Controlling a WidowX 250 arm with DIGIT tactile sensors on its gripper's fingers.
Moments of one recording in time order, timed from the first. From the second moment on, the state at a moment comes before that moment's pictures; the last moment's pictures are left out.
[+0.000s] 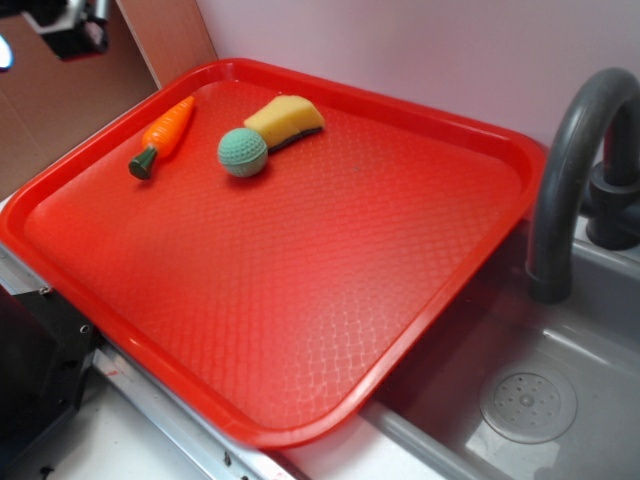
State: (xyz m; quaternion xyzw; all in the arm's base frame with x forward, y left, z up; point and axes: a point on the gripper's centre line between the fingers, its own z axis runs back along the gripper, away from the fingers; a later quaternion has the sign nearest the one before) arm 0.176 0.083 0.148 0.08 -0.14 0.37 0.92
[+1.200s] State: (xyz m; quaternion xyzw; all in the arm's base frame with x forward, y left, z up) arm 0.262 0.130 0.015 0.01 -0.03 0.30 0.95
